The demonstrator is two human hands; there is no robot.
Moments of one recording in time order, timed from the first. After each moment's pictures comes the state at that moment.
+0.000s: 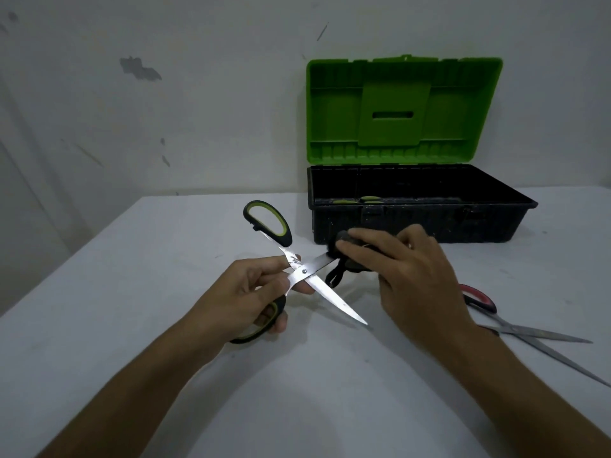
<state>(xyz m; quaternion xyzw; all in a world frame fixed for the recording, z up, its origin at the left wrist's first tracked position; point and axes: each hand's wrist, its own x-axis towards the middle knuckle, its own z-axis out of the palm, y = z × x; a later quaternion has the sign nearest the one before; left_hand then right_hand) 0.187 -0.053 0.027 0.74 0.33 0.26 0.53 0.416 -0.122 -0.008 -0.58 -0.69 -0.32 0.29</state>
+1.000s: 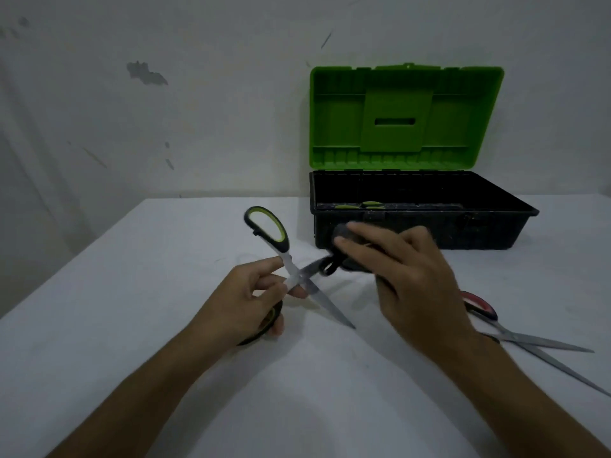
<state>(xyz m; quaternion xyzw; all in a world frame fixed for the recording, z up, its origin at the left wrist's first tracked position) 0.188 -0.046 0.016 0.75 0.34 0.30 0.49 0.410 -0.125 0.002 -0.54 -0.70 -0.32 0.34</state>
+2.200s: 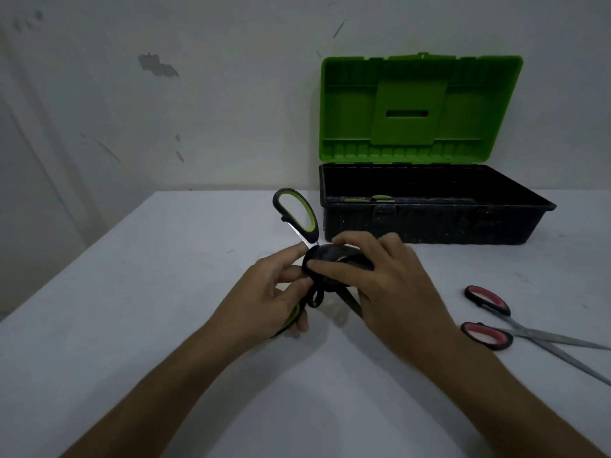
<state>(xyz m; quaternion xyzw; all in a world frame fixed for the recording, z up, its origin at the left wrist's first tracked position) 0.193 -0.056 0.016 0.78 0.29 0.30 0.46 0.379 -0.121 -0.003 -0.57 -0.74 -0.25 0.25</state>
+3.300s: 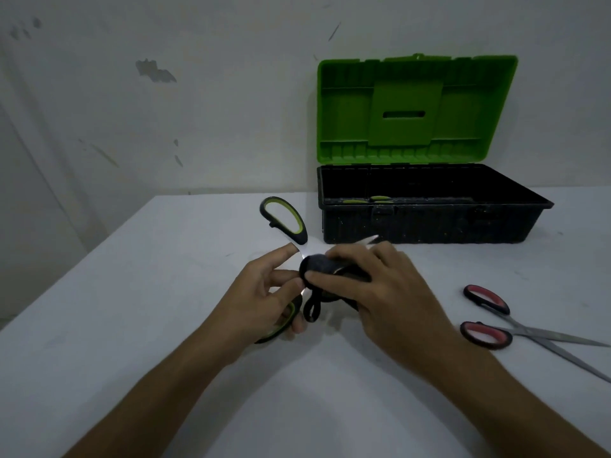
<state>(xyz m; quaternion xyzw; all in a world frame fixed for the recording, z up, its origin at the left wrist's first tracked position) 0.193 -0.053 0.015 0.71 0.33 0.31 0.54 0.386 -0.120 -0.013 -0.54 -0.76 -0.27 0.24</state>
